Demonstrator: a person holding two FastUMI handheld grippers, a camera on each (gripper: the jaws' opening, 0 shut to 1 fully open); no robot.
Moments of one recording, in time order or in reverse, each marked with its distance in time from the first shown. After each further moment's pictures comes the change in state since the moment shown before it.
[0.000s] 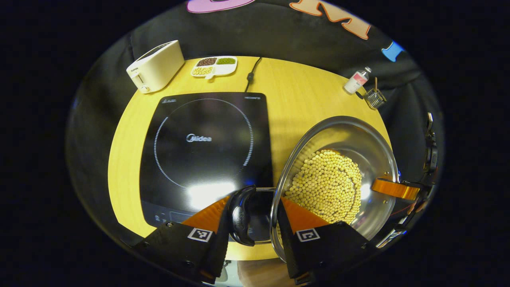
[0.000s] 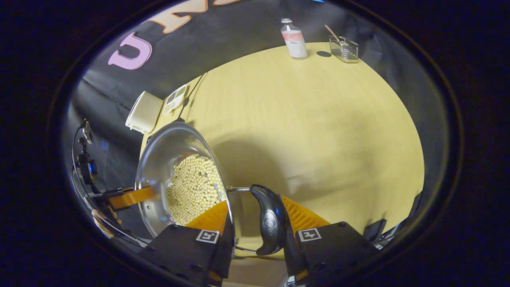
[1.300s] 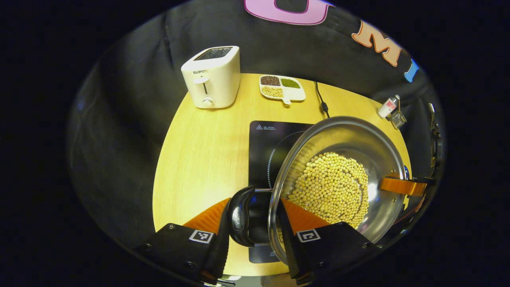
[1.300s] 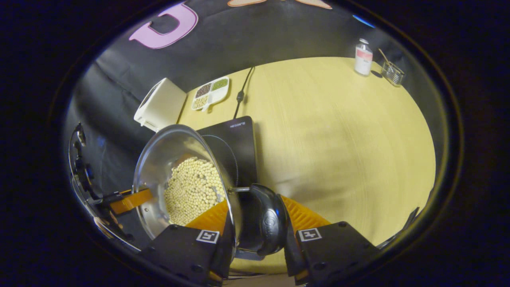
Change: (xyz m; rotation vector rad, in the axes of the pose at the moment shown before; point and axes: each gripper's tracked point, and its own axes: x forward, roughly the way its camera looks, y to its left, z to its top) left arm -0.005 -0.001 -0.008 -0.015 -0.138 0.093; right arm 0.072 0.211 0.022 -0.064 -0.078 -0.030
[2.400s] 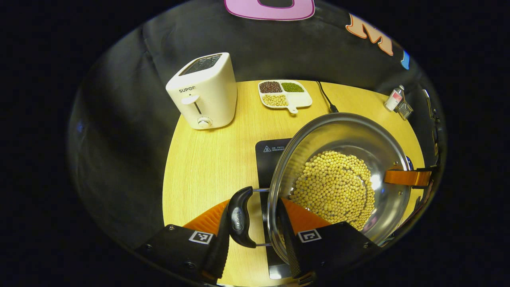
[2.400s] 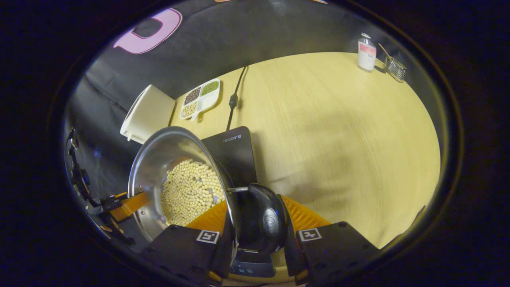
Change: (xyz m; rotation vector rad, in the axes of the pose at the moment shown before) left arm -0.003 -0.001 0.007 0.107 -0.029 0.037; right arm 0.042 0.000 0.022 0.077 0.007 -0.011
